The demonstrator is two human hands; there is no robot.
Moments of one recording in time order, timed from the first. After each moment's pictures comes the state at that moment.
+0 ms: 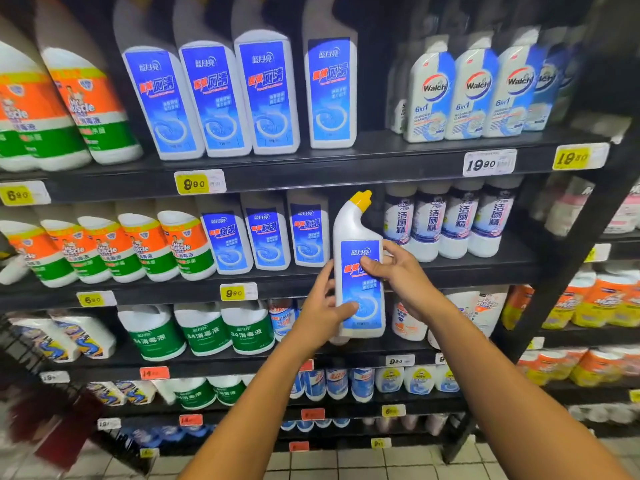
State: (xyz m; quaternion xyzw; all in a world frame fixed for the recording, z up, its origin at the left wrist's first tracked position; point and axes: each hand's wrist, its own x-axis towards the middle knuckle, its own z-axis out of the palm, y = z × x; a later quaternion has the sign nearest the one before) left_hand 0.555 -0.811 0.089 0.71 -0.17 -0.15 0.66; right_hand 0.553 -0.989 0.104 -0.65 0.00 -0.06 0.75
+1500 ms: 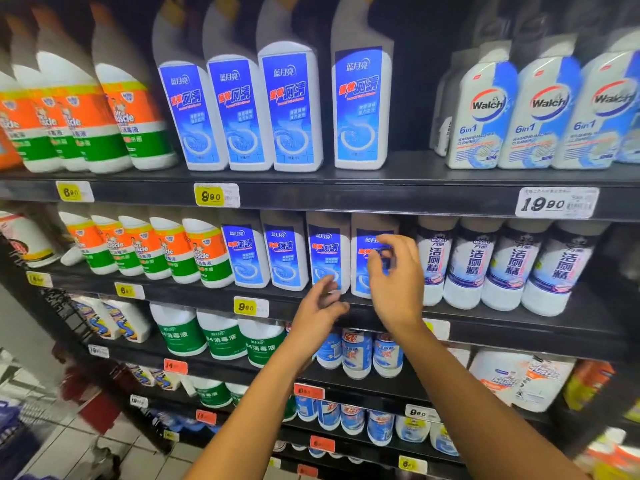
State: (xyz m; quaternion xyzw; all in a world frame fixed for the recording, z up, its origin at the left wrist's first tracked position) left_hand 0.611 -0.829 0.083 0.73 -0.03 -0.05 0.68; right_hand 0.625 -0.972 0.112 -0.76 -0.01 -0.37 0.53
